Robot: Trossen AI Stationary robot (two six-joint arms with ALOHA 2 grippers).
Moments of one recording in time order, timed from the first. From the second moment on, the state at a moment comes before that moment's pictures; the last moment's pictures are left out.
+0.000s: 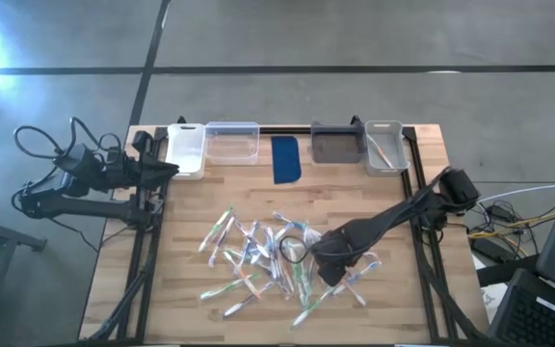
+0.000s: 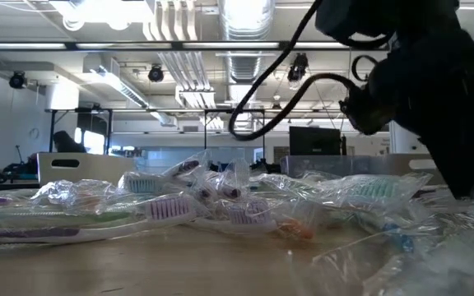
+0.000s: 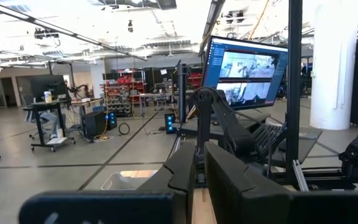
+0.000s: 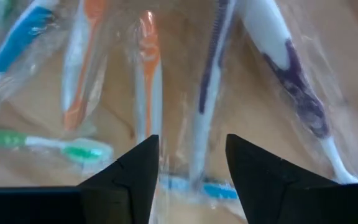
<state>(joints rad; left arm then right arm) 0.00 0.42 0.78 -0.23 -0.05 0.08 0.36 1.79 1.07 -0.77 -0.23 1.20</state>
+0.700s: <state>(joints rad) 0.00 0.42 0.78 -0.23 -0.05 0.08 0.36 1.83 1.11 -0.77 -0.24 1.20</state>
